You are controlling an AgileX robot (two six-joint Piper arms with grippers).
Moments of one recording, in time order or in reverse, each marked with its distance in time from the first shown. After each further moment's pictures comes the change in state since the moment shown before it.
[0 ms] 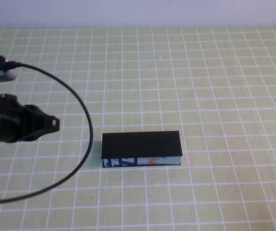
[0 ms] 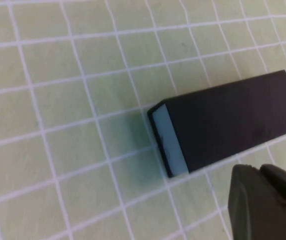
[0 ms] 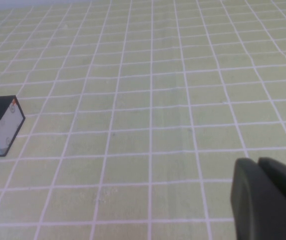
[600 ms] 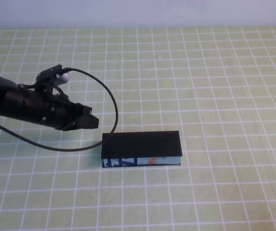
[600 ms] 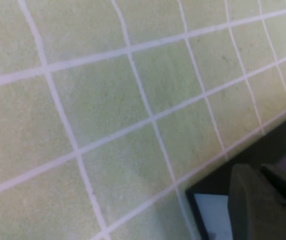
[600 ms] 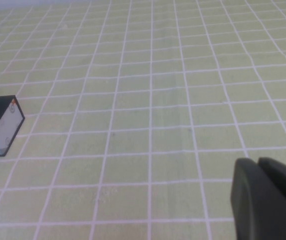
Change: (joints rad) right arm 0.000 0.000 0.000 0.000 0.000 0.000; left arm -0.018 0.645 -0.292 -0.339 0.054 0.381
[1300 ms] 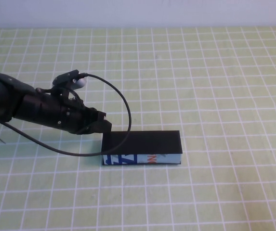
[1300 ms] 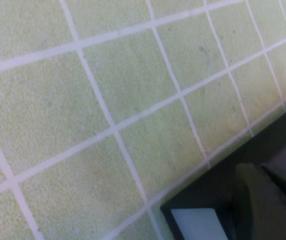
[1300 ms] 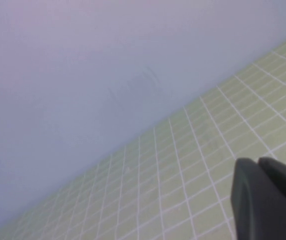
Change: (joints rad) right arm 0.000 0.000 0.000 0.518 -0.299 -0.002; left arm -0.072 0.046 -0.011 -0.032 -0.033 0.025
